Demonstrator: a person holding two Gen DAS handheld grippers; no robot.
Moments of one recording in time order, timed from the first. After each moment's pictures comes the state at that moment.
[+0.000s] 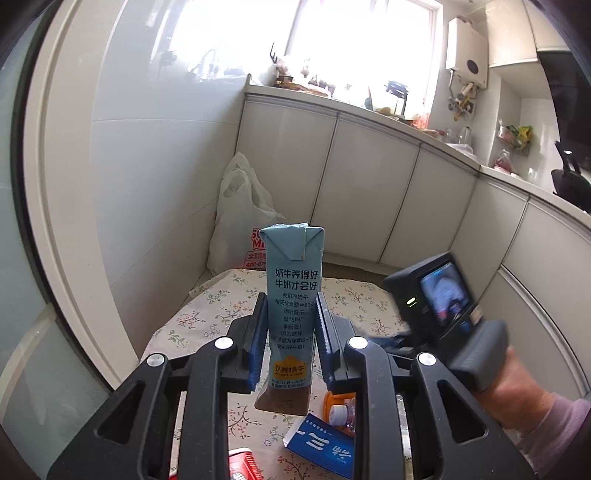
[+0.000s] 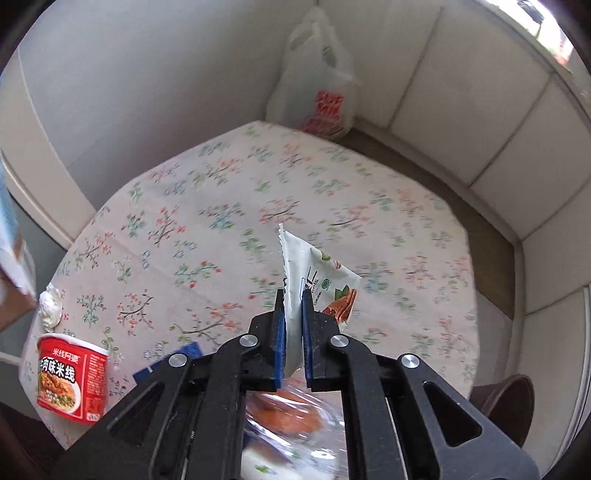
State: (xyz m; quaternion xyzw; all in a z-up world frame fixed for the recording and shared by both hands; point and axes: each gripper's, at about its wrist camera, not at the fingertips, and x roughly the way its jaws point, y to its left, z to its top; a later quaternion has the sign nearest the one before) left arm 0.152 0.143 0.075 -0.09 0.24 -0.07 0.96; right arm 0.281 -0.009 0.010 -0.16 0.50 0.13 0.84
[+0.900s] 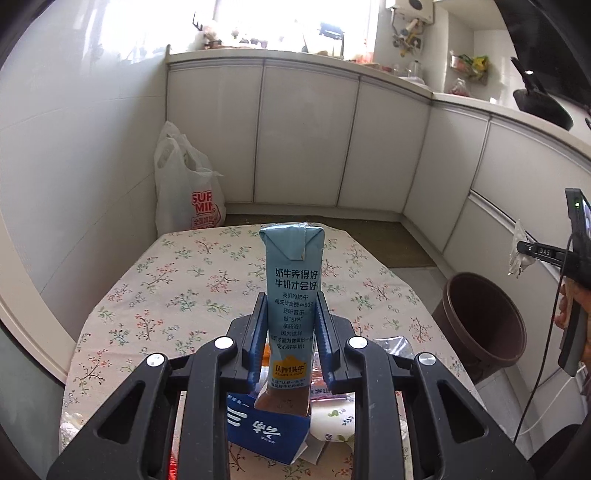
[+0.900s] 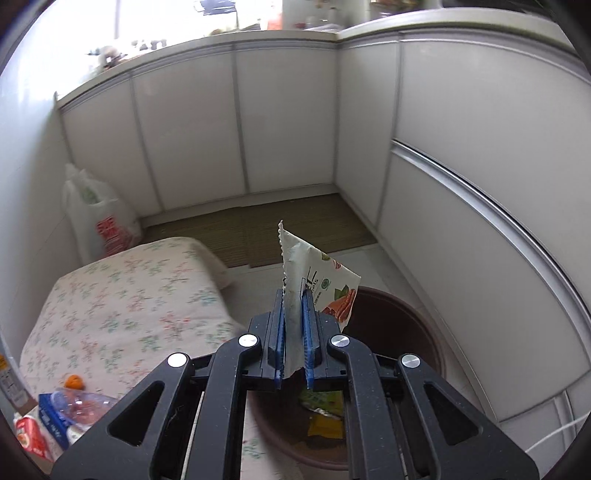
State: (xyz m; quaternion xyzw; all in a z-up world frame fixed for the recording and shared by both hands) left arm 0.155 0.035 0.026 -0.01 0.30 -0.15 0.94; right arm 0.159 -0.353 0.056 0.07 0.34 -0.19 0.92
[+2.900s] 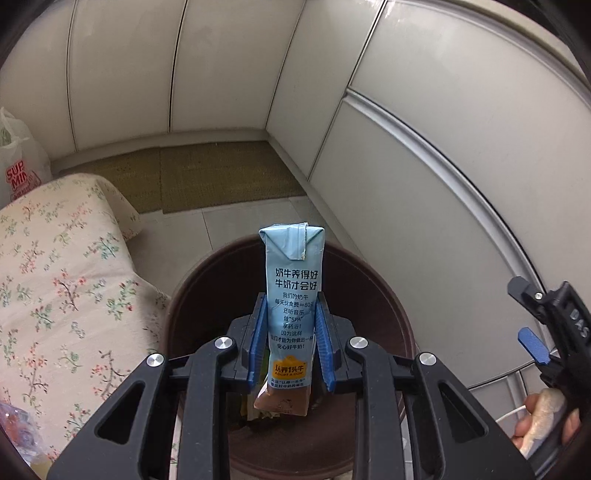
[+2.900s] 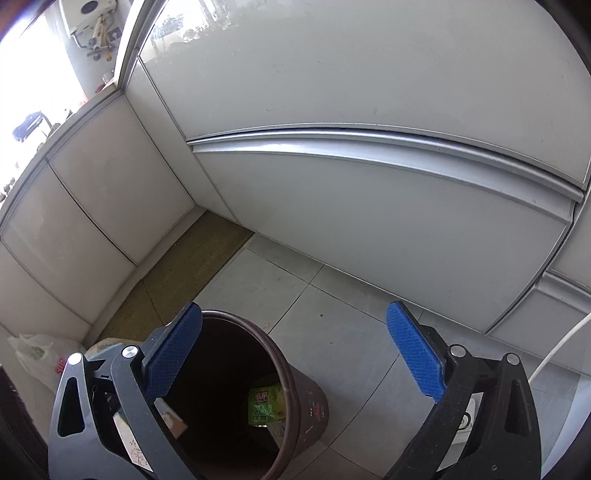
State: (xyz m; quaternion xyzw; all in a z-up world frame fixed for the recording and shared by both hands) left arm 0.226 -0.362 -0.026 0.00 0.45 -0.32 0.83; right arm 0.055 -0.541 -0.005 0.32 0.28 -0.38 0.82
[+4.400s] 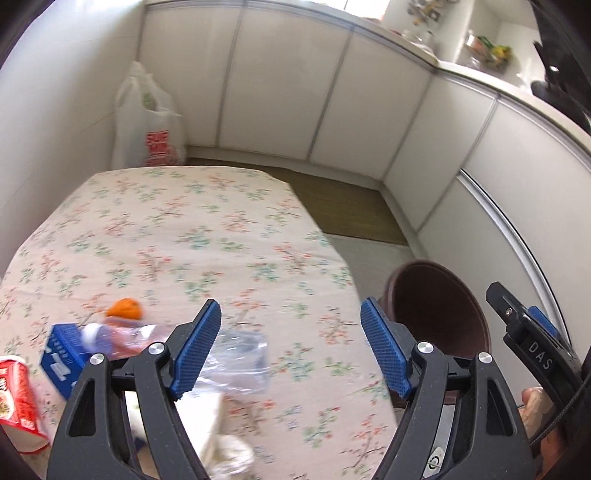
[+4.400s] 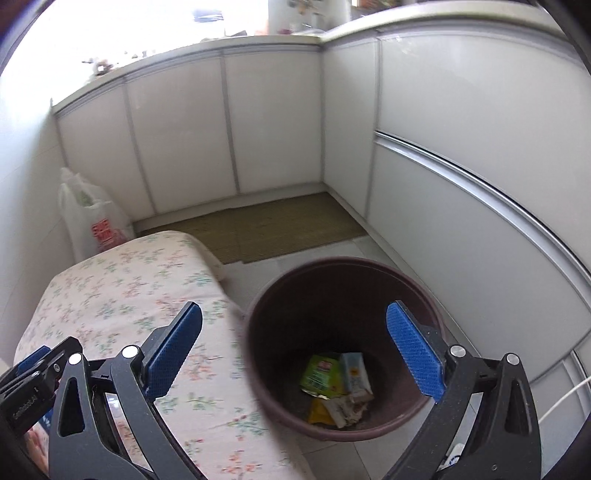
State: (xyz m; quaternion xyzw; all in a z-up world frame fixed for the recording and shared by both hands) left arm 0.185 -0.105 0.004 -0.08 0.40 -0.14 0.90; right arm 0.132 -0.318 0.030 0.08 0.32 -0.19 0.92
